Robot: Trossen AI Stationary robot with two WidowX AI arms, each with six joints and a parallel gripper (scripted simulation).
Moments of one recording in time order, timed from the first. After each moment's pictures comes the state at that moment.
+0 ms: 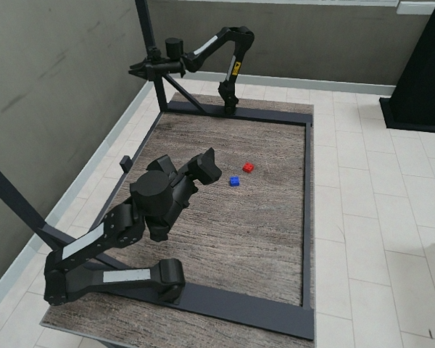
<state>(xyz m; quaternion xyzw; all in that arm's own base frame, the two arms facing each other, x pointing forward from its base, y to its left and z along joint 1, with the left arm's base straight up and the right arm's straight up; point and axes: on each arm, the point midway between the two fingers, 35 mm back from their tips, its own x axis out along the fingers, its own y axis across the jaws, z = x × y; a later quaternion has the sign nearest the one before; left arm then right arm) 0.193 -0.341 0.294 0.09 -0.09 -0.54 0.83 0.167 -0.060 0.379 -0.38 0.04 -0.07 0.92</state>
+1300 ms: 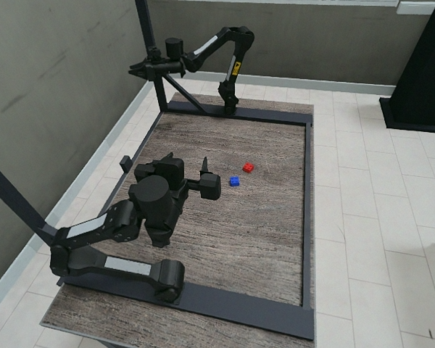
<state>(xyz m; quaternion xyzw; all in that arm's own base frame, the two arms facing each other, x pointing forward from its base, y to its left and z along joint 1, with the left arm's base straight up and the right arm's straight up) 0.193 -0.341 0.294 0.09 -0.09 -0.54 0.83 0.158 -0.038 0.380 0.00 0.00 0.01 1.00</state>
